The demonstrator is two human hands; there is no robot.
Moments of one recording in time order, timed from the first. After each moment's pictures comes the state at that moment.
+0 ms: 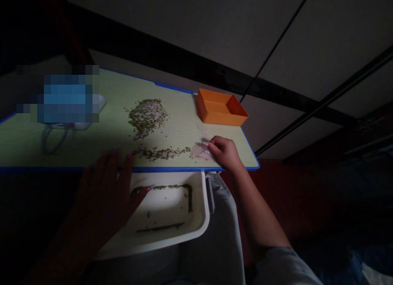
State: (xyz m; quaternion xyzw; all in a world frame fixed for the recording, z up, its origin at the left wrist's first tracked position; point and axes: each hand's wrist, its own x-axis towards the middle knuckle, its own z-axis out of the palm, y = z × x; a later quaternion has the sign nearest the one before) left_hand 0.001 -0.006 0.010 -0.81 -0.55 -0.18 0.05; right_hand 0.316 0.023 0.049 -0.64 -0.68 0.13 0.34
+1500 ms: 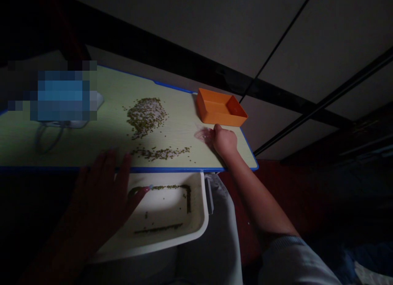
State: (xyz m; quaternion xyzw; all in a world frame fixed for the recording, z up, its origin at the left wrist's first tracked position) left_hand 0.001 -0.006 0.011 -0.81 -0.54 -0.22 0.00; right_hand 0.305 0.059 0.071 -0.78 -0.61 -0.13 0.00
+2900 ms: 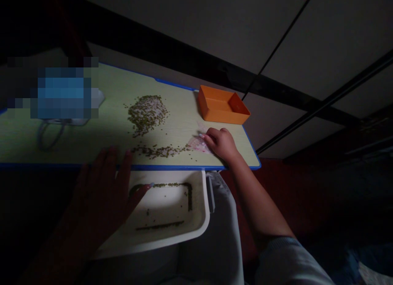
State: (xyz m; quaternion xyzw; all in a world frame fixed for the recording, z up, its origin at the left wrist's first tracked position) left_hand 0.002 -0.008 0.014 -0.81 -0.55 -0.18 0.03; right_hand 0.310 0.048 0.062 -0.64 -0.75 -0.06 0.15
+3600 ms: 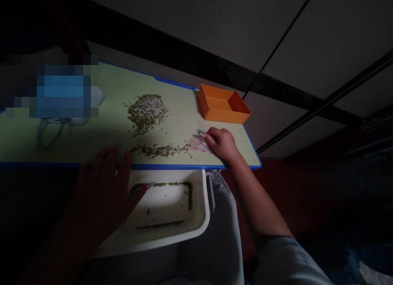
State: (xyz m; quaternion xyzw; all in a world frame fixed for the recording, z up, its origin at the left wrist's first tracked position) left_hand 0.001 -0.007 0.014 -0.81 -0.55 -0.18 0.02; right_hand 0.309 0.045 0.064 -0.65 -0.74 -0.02 0.18
